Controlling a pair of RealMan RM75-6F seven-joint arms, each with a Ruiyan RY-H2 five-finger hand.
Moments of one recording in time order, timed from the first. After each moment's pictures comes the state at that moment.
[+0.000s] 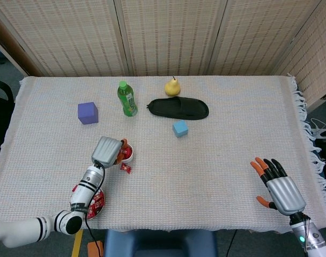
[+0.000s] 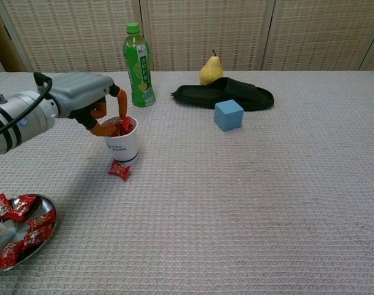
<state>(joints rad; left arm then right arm) -0.78 -1.60 -0.20 -1.45 1.03 1.06 0.60 0.16 -1.11 -0.04 -1.66 -1.62 1.34 -0.11</state>
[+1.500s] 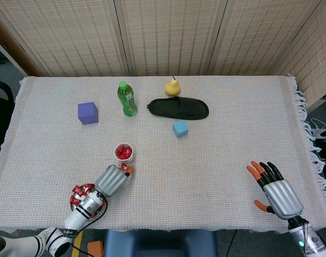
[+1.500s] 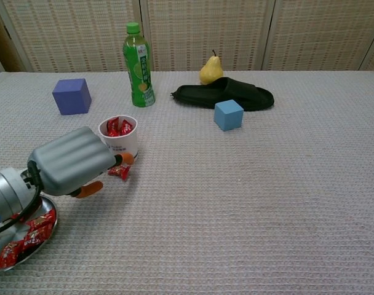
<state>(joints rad) -0.63 -1.72 0.04 -1.22 1.52 1.16 0.79 0.15 -1.10 -0.07 -1.67 -1.67 1.36 -0.12</state>
